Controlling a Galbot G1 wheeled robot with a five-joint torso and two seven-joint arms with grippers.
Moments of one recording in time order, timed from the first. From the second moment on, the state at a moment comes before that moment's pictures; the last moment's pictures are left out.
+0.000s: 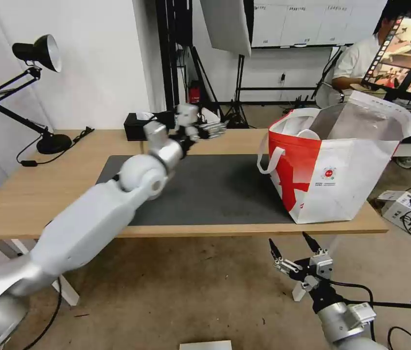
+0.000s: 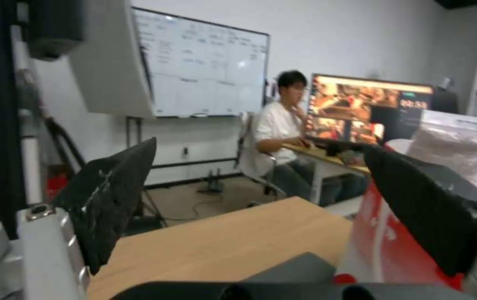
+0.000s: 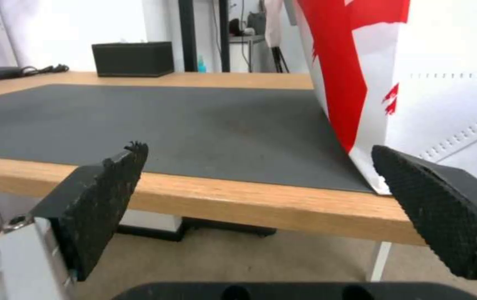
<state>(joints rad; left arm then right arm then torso) 0.39 -0.94 0.19 -1.72 -0.94 0.03 -0.08 -1.74 1.04 0.46 2.12 0.40 0.21 0.08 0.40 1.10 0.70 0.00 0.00</state>
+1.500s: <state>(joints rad) 1.42 -1.10 -0.55 -1.90 -0.45 -0.34 -0.13 -1.74 1.04 0.46 2.12 0.40 0.21 0.08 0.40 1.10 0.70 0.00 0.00</state>
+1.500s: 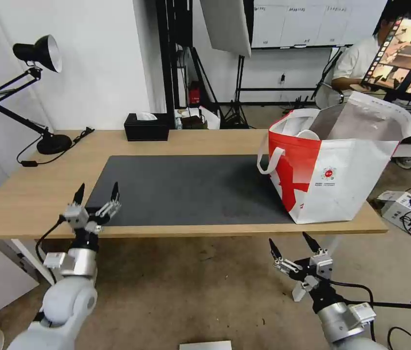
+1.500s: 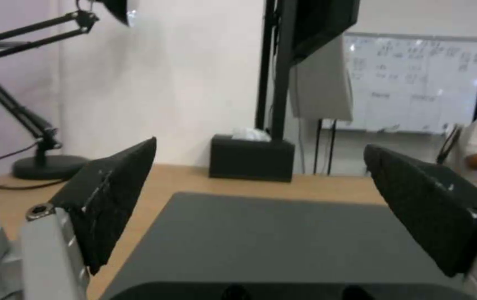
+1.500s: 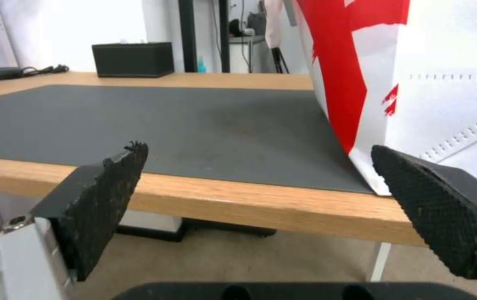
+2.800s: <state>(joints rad) 1.72 -1.17 -0.71 -2.01 -0.42 -0.10 -0.09 -1.74 1.04 0.46 2.12 0.40 0.21 0.08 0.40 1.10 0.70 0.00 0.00</state>
